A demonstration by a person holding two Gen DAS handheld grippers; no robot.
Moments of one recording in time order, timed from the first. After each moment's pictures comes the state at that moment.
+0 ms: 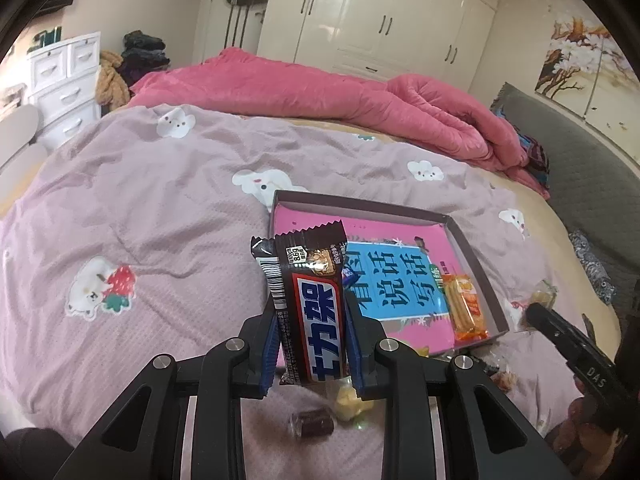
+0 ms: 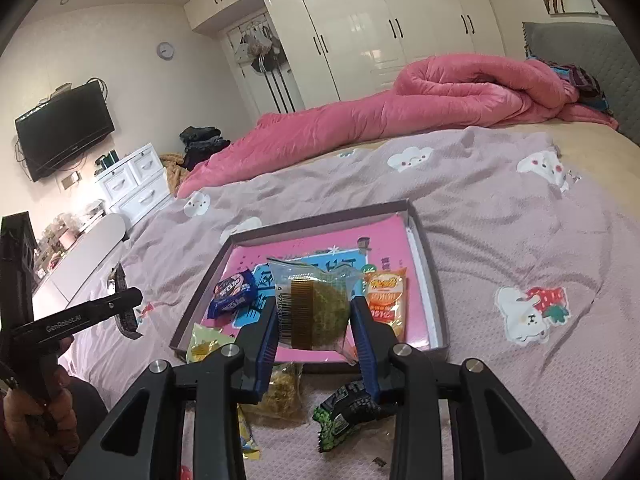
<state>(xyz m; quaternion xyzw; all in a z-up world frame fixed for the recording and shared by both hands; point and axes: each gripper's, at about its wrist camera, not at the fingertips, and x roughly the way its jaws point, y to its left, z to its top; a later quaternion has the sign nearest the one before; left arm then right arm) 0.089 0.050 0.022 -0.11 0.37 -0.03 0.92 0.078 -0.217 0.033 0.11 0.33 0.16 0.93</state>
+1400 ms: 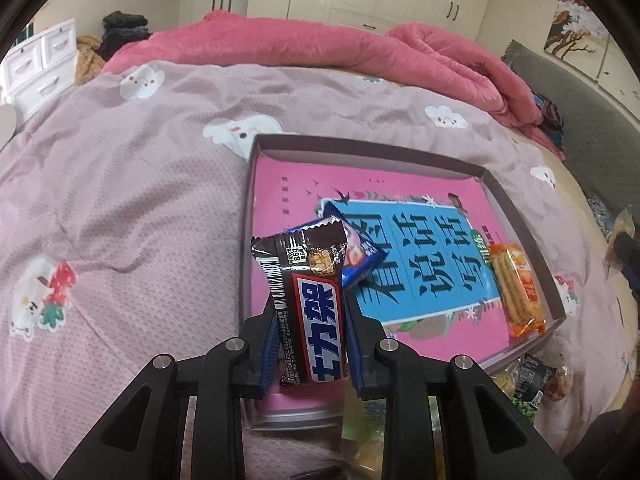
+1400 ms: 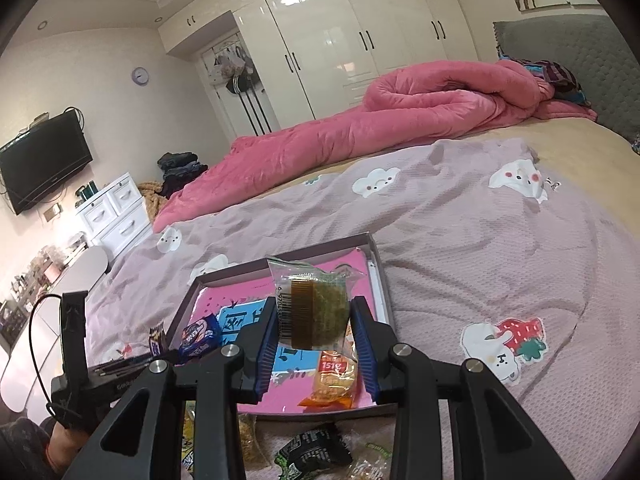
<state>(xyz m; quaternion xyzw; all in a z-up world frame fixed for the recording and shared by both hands) 0.158 0.027 -0.047 -0.08 0.44 -0.04 0.90 0.116 -0.254 0.038 0.14 0.31 0.11 0.93</state>
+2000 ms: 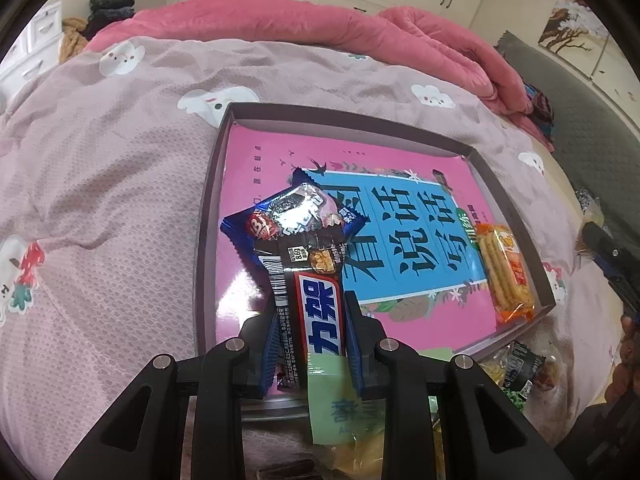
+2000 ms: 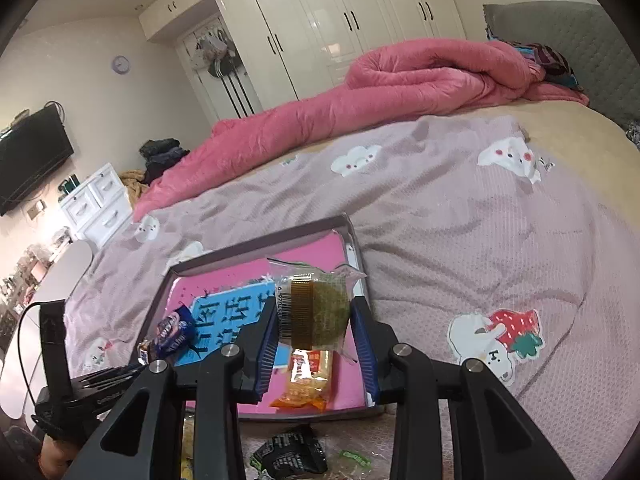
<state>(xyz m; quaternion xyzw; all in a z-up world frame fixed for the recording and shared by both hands) 0.160 0.017 -0.060 -0.10 0.47 -0.07 0.88 0.139 -0.263 0.017 0.14 0.35 0.09 0.92</state>
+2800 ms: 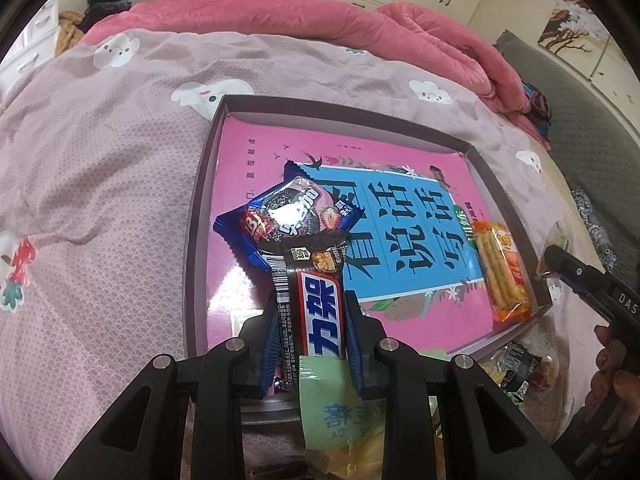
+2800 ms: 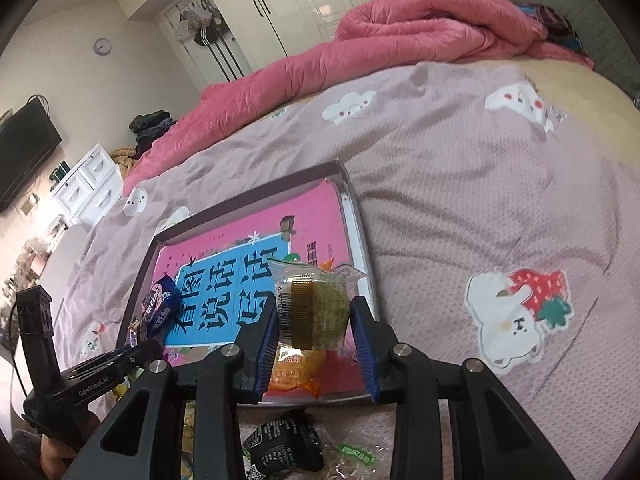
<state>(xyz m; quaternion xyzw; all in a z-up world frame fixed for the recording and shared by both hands) 0.164 0.016 -0.064 -0.10 0.47 -0.08 0.87 0.159 -0.259 -0.019 0.16 0.43 0.10 0.88</state>
